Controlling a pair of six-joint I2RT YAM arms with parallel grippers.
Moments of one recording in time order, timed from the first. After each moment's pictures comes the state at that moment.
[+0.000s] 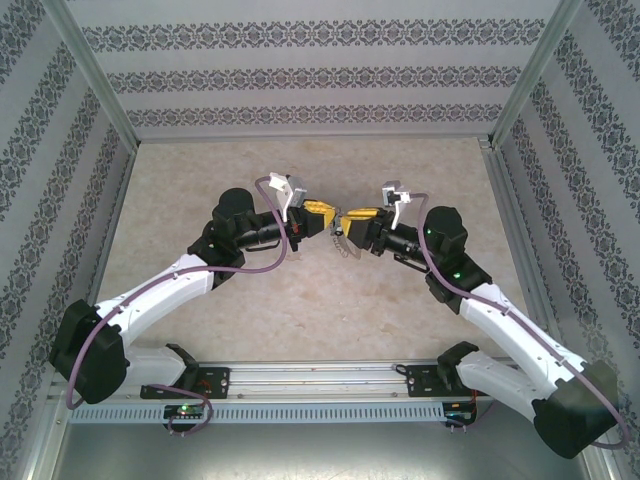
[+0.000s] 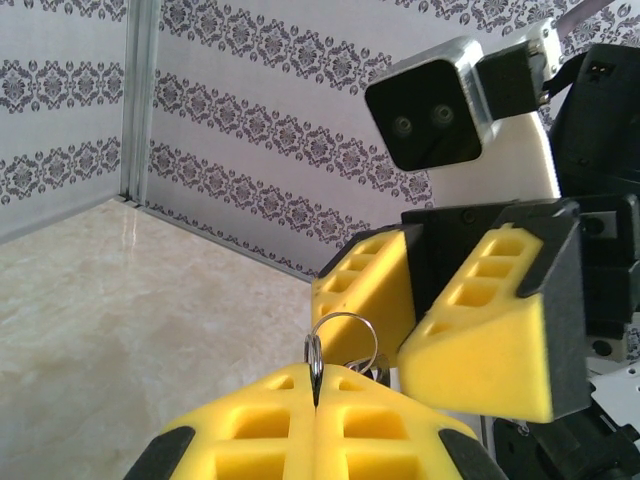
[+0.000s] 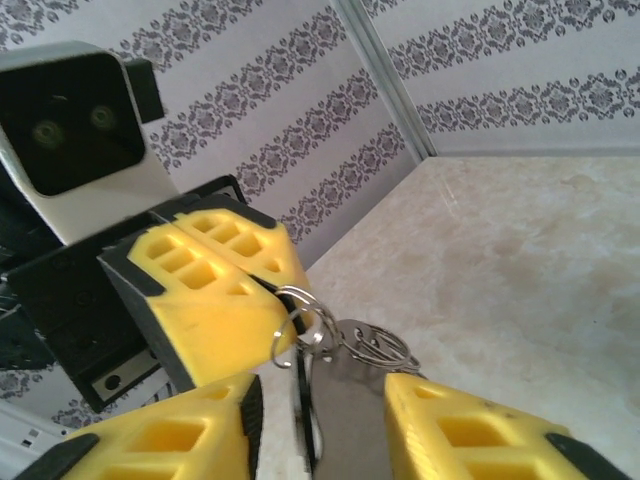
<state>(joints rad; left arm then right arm) -0.60 1.28 0.89 0.37 0.61 -0.23 0.49 0.96 0.69 0.20 -0.58 0.53</state>
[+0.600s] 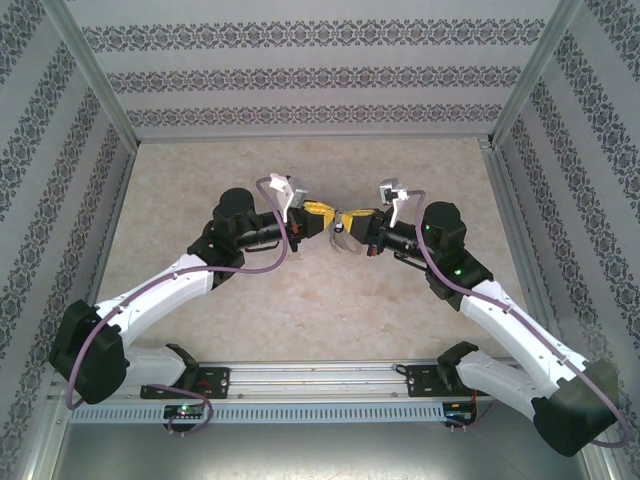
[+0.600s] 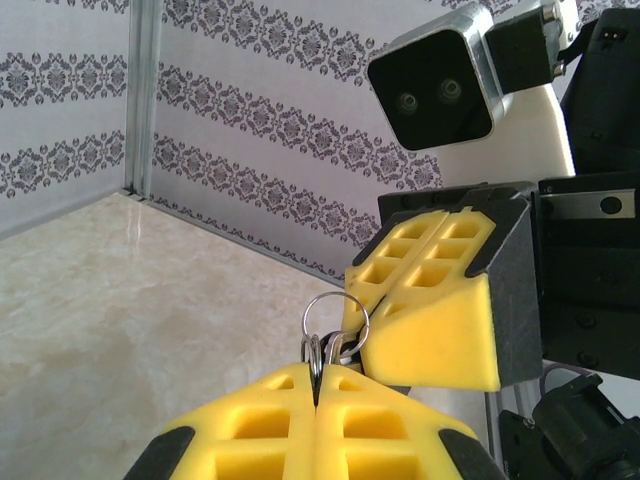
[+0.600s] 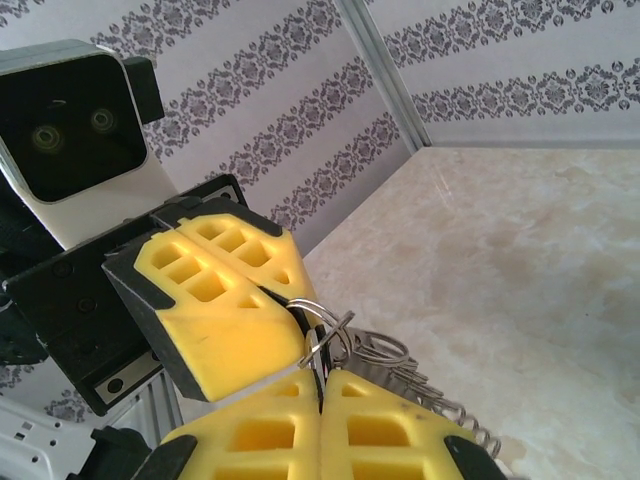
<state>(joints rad) -0.60 1.28 0.89 0.35 0.60 -0.22 0.49 0.97 0.75 0.12 -0.57 0.50</state>
